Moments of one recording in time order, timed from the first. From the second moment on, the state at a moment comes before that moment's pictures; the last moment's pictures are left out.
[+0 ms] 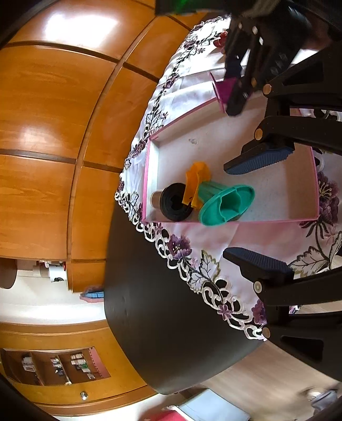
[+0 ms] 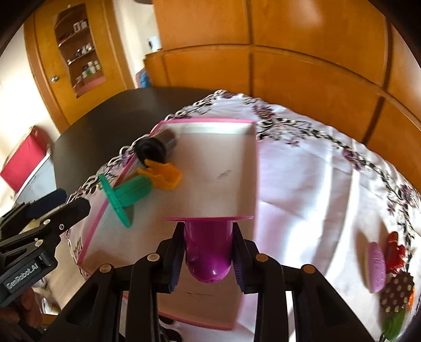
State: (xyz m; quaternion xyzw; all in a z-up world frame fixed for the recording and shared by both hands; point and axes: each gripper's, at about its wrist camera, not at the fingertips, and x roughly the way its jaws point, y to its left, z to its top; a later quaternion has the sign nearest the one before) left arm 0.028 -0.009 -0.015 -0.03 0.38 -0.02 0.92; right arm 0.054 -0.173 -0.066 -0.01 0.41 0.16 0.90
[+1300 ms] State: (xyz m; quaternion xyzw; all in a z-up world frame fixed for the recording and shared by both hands) left arm 0.039 0.013 -0.021 -0.05 0.39 0.01 0.92; right arm 0.059 -0.122 -0.099 -0.02 0.45 0.19 0.87
